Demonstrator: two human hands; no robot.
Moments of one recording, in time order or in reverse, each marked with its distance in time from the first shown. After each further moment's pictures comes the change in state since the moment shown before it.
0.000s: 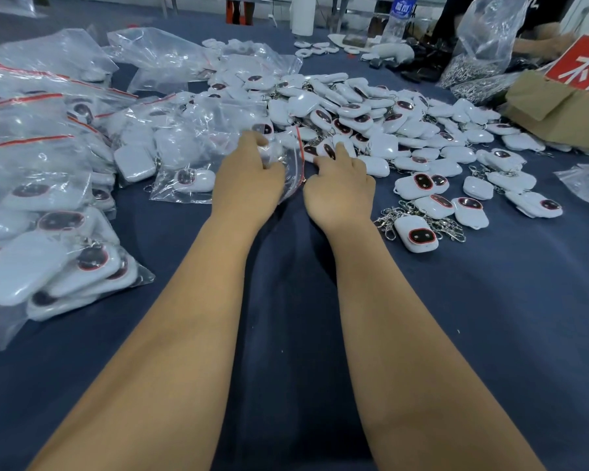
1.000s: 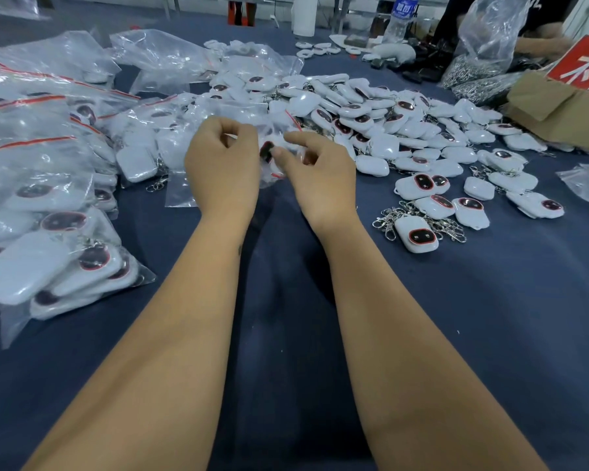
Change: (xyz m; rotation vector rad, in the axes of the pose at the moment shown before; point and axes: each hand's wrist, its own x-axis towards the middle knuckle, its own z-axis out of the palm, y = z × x) left_hand 0.000 0.013 -0.015 -0.408 0.380 -0.128; right_hand -0.008 -0.019 -0.001 0.877 0.110 -0.064
